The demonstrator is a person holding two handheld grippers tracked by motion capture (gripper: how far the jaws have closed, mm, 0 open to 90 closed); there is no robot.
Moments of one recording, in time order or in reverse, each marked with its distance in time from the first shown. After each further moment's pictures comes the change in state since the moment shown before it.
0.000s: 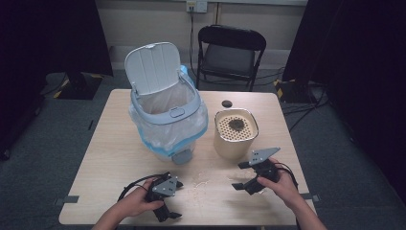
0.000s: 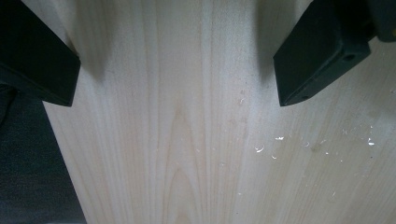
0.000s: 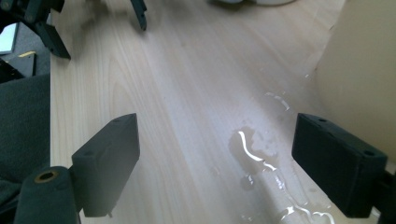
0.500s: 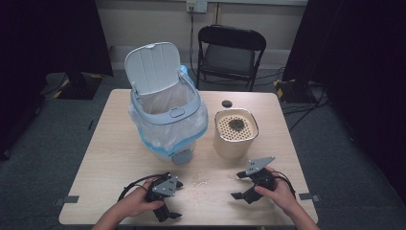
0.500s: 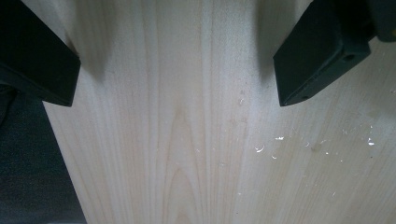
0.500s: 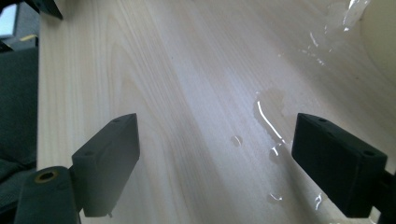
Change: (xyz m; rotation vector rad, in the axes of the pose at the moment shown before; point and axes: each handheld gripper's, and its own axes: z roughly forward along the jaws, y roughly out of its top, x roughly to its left) left arm 0.000 0.000 0.000 -0.001 0.000 0.001; right arm 0.007 -0.026 0.021 0.060 0.017 -0.004
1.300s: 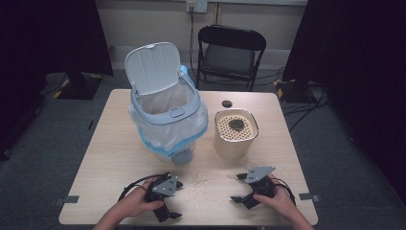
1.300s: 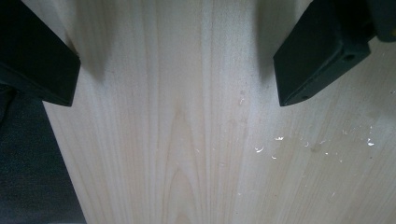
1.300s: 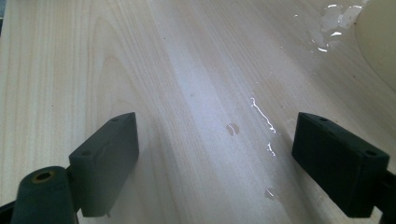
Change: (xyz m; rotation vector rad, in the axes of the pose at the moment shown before) left arm -0.001 0.000 -0.001 0.005 0.007 -0.009; right arm 0.008 -0.018 0.010 -0.048 -0.083 -0.109
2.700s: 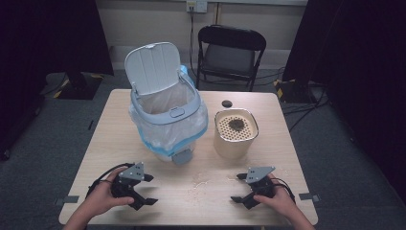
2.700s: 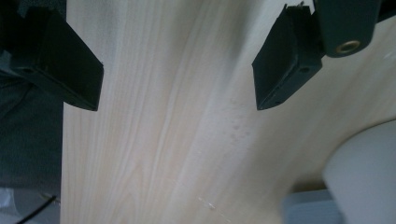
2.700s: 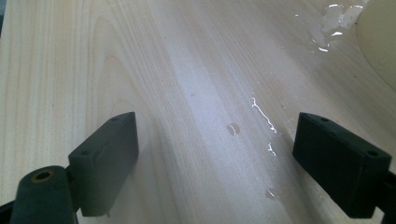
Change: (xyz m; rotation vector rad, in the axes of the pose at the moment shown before) left arm 0.002 -0.027 -0.098 -0.006 0.154 -0.304; right arm 0.000 0.000 0.000 0.001 0.002 -0.002
